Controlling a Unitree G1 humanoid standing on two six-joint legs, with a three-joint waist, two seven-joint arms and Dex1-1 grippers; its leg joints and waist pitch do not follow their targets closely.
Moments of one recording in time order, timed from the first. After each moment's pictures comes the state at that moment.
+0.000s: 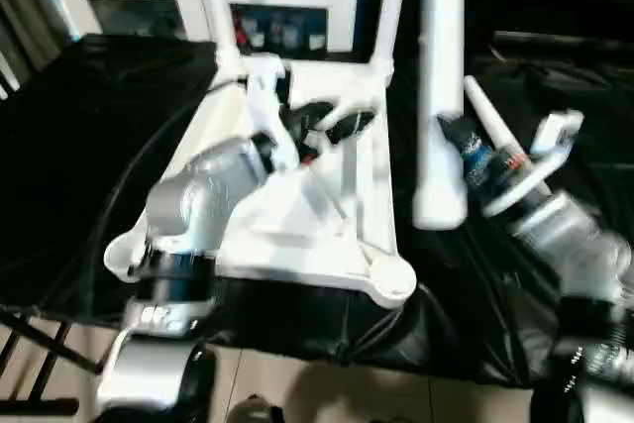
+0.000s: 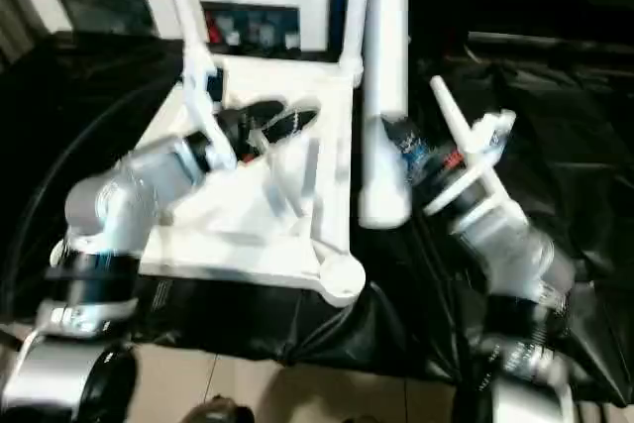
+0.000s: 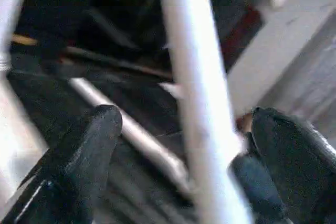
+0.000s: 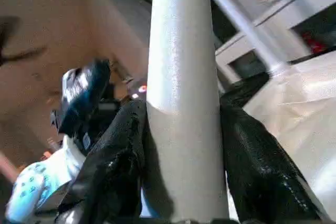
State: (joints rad) left arm -0.74 0.01 0.18 0.15 -0.62 0.80 -0.57; right arm -0.48 -0.20 -0.40 0.22 0.77 0.79 0.92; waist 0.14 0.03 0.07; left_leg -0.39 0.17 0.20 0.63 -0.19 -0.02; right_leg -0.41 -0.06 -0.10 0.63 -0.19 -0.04
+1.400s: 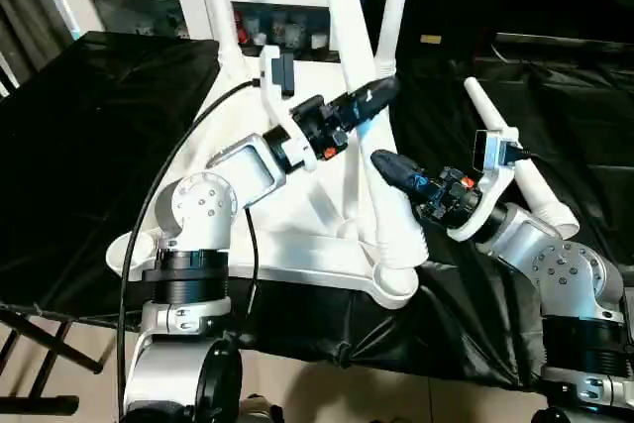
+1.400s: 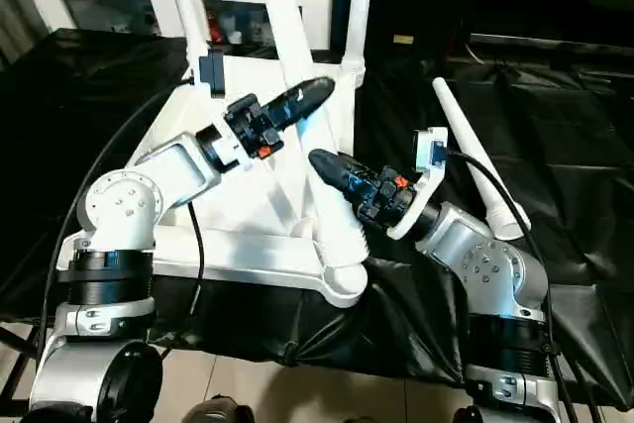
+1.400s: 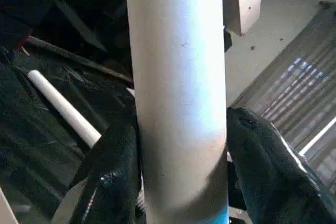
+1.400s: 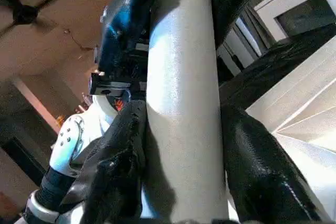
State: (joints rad) left arm -0.72 -0.04 0.20 0.15 -0.75 0.85 -0.54; right arm -0.43 -0.22 -0.24 0.10 0.81 0.86 0.94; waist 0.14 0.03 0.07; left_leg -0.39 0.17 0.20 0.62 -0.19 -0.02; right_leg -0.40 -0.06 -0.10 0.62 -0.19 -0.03
